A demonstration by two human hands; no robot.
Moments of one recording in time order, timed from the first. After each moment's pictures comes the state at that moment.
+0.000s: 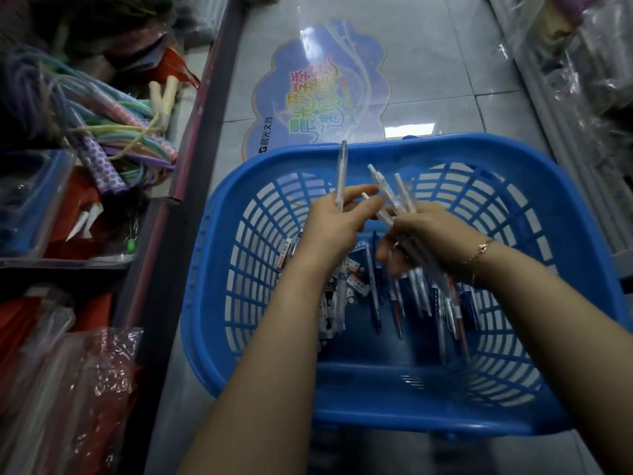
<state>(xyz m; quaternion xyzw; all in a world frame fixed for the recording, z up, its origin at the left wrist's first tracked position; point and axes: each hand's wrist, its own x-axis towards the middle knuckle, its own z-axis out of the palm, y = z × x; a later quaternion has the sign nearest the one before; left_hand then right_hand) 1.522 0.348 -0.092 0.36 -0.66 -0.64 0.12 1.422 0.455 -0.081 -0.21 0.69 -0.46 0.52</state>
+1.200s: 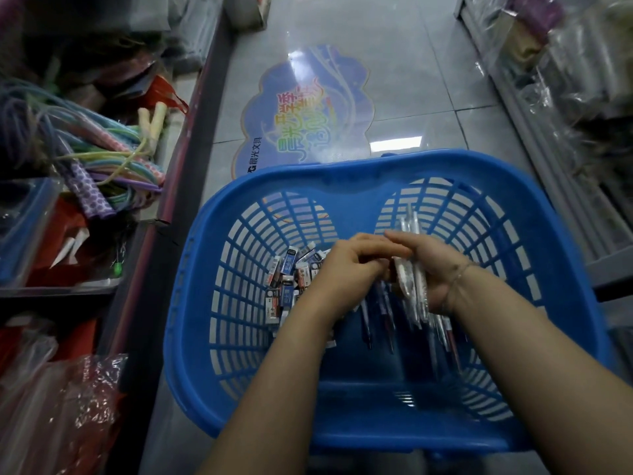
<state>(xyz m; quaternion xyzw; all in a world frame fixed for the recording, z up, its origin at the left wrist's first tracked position) 1.521 0.381 -0.103 0.25 -0.70 -0.67 0.05 1.414 0.466 -0.115 0.11 0.49 -0.58 0.64</state>
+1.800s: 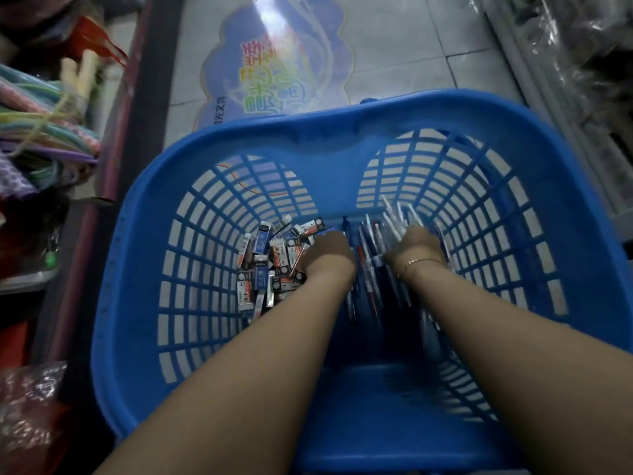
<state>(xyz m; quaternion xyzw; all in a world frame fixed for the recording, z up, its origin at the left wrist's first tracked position) 1.478 0.372 -0.215 0.45 -0.84 -0.22 -0.21 1.404 0.462 -0.211 -0.07 0.92 -0.19 0.35</state>
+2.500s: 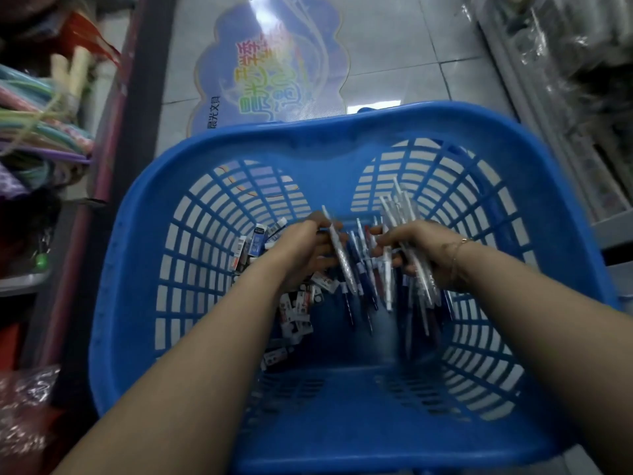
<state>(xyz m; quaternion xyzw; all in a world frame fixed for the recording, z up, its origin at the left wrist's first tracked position) 1.495 0.338 -0.179 0.45 -0.45 -0.77 -0.04 1.379 0.483 -0.172 0.02 0.66 -0.47 0.58</state>
